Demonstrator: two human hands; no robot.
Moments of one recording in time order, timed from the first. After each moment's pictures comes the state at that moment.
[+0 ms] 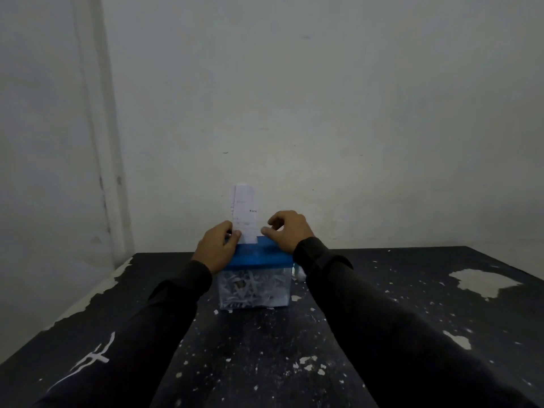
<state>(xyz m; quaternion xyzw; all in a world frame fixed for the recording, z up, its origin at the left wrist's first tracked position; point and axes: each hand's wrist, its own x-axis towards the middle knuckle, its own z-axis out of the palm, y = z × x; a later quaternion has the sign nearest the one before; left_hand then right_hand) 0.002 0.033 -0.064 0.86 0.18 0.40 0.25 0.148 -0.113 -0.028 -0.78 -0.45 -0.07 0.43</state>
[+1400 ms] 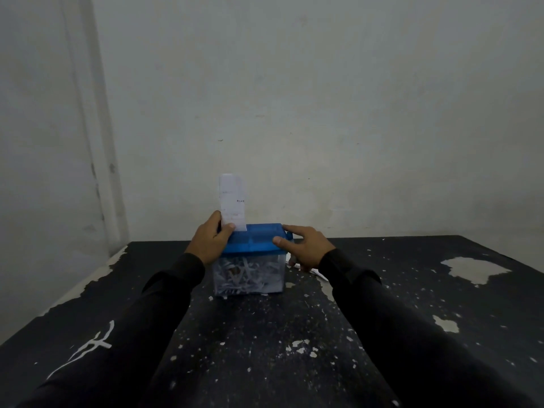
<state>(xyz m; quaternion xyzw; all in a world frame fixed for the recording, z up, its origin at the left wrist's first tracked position) 0.001 0.031 -0.076 0.84 0.15 0.39 0.35 0.168 -0.172 -0.073 -0.76 -0.44 0.11 0.46</state>
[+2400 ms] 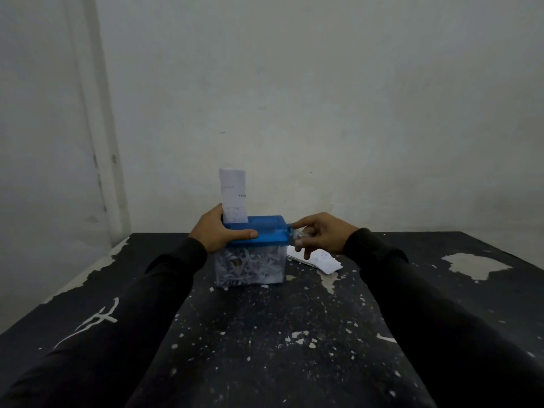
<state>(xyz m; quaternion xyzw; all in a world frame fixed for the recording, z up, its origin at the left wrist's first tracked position) -0.001 0.026 -0.067 0.84 0.16 0.33 0.39 0.193 -0.203 -0.042 -0.73 -0.55 0.19 0.36</state>
